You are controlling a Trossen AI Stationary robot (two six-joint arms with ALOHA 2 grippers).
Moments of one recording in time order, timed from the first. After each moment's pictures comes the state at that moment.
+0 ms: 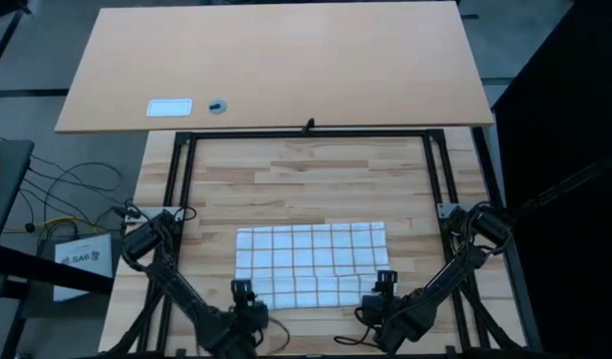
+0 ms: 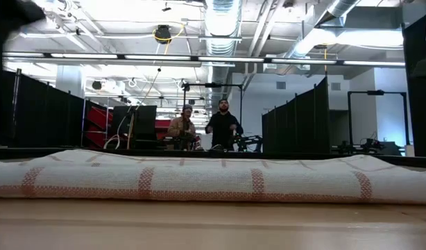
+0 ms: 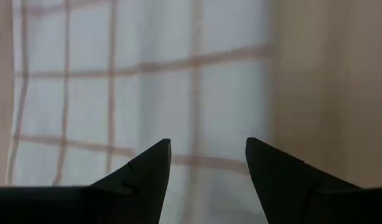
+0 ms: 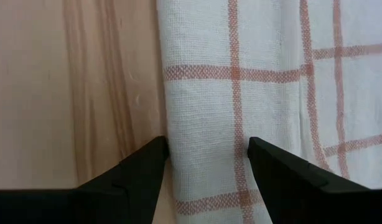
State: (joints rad) left arm -0.88 2.06 1.50 -1.07 -0.51 -0.88; right arm 0.86 1.98 1.23 -0.83 0.37 0.89
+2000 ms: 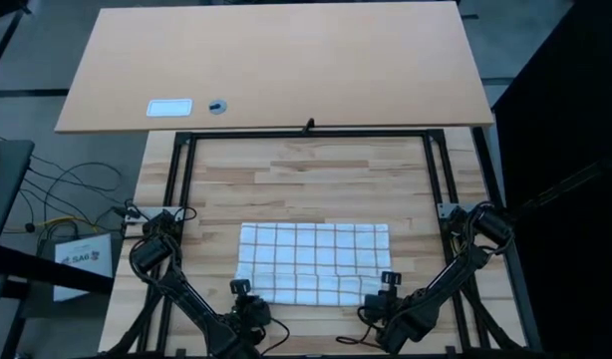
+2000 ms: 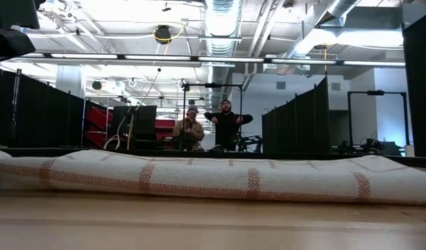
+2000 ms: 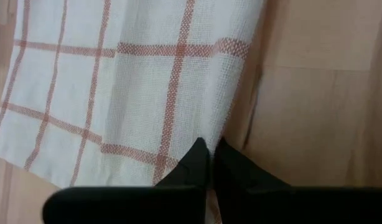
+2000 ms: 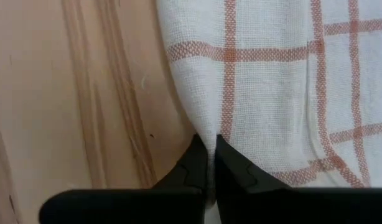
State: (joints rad) left arm -0.88 2.20 1.50 -1.11 -0.57 -1.05; right arm 0.87 1.98 1.21 -0.81 0.32 0.99
